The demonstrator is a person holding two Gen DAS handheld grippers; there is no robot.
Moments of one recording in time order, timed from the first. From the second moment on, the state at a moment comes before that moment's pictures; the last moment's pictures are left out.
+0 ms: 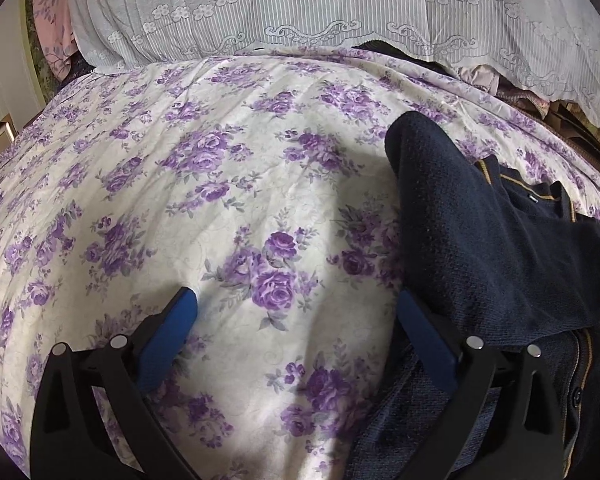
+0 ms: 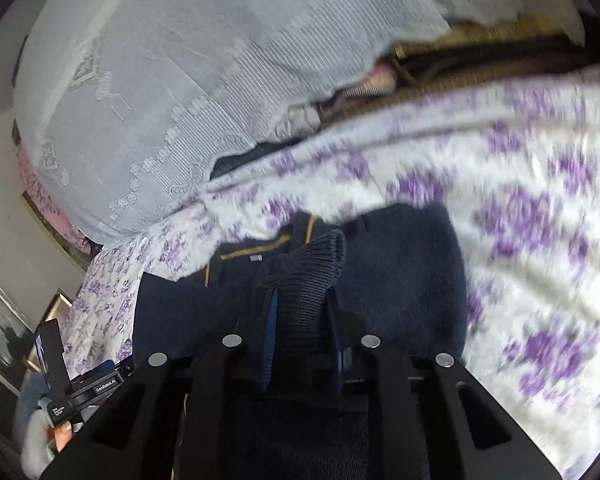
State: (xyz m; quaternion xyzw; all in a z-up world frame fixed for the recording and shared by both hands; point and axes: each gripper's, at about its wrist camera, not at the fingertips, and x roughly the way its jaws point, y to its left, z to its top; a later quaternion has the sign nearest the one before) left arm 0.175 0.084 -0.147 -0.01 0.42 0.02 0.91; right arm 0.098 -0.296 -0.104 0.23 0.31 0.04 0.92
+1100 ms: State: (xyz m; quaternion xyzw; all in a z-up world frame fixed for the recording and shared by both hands) left arm 0.240 0.064 -0.113 -0.02 0.38 0.01 0.92; right arm 0.138 -0.338 -0.131 0.38 0.31 0.08 0.87
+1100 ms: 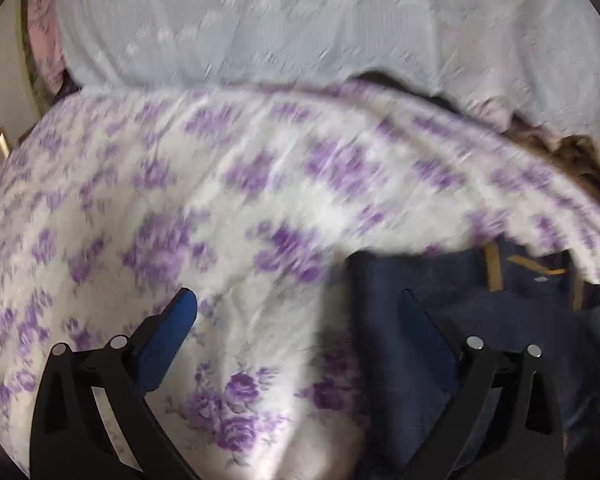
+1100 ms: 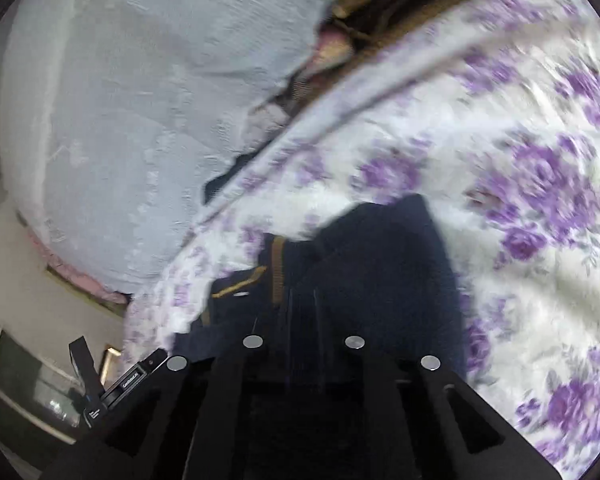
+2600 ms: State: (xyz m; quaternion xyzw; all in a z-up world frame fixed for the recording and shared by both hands) left arm 0.061 0.065 -0.154 0.03 0.46 -0.07 0.88; right arm 0.010 -0.271 -0.138 0.28 0.39 0.12 0.87
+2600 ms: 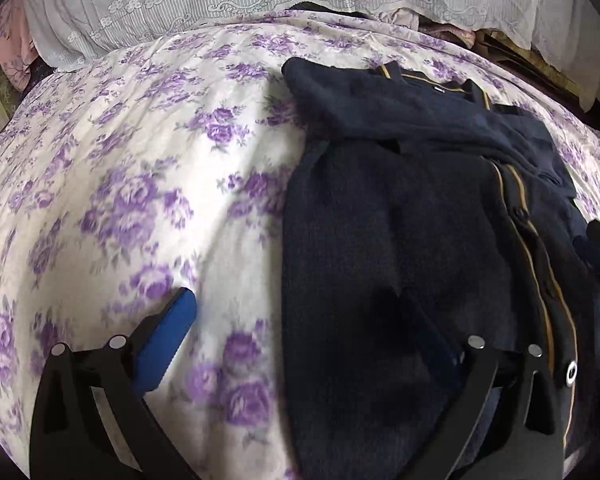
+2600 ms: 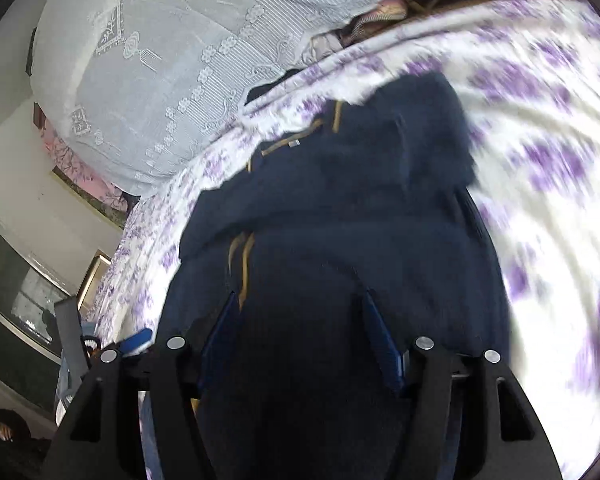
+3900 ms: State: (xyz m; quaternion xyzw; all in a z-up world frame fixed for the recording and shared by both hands) left arm -0.012 0.090 -0.151 -0.12 0.49 -0.31 0.81; right arm -0.090 -0.288 -0.149 0.31 0.39 0.20 0.84
